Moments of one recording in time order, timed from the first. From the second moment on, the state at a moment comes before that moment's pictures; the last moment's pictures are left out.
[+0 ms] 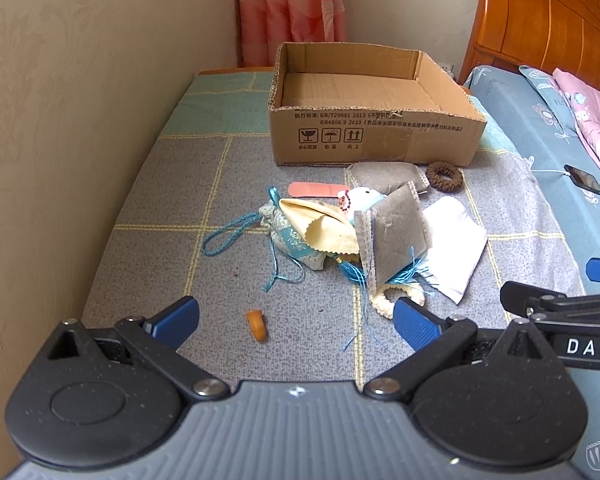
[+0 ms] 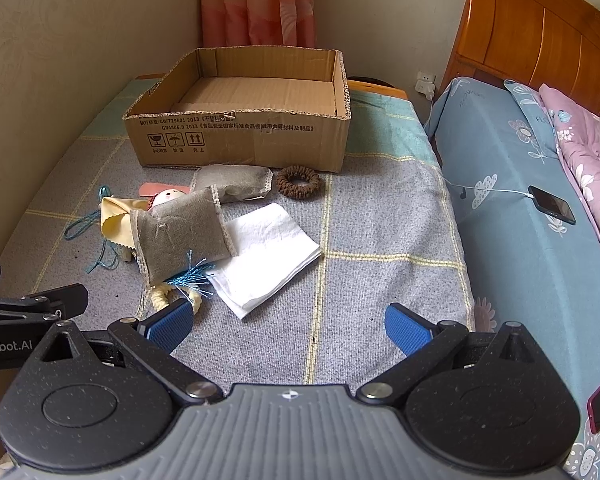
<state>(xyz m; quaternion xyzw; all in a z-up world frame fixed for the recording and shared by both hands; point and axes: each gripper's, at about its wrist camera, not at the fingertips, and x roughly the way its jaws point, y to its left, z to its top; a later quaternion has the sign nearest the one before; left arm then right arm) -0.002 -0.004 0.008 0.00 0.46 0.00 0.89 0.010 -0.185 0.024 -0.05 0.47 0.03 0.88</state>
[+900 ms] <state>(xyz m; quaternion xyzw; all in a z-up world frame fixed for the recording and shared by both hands) 0.024 0.035 -0.055 0.02 0.48 -0.01 0.88 0.026 -0.203 -0.006 -0.07 0.45 0.04 0.89</state>
